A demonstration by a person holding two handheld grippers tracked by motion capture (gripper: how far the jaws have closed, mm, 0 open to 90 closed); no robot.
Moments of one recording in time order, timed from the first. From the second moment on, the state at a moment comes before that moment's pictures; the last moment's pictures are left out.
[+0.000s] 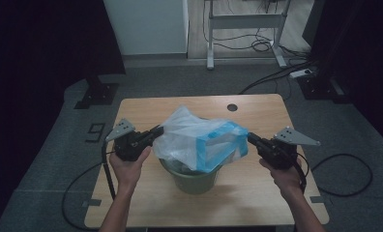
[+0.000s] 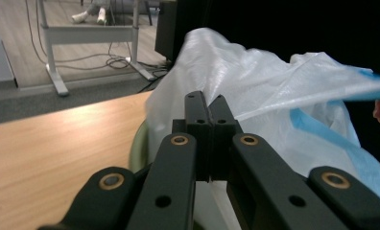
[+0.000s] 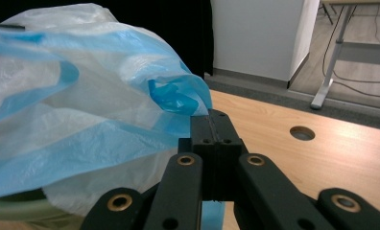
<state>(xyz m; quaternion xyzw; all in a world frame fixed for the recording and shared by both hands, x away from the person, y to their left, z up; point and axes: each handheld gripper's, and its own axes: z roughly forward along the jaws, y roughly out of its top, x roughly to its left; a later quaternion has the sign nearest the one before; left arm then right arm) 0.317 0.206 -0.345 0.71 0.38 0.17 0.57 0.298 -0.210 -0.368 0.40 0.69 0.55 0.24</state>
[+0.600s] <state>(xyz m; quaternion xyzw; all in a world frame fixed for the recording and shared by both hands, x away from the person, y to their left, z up) 0.301 0.243 -0.374 0.70 0.41 0.14 0.56 0.286 -0.224 -0.383 0.39 0.70 0.55 0.23</state>
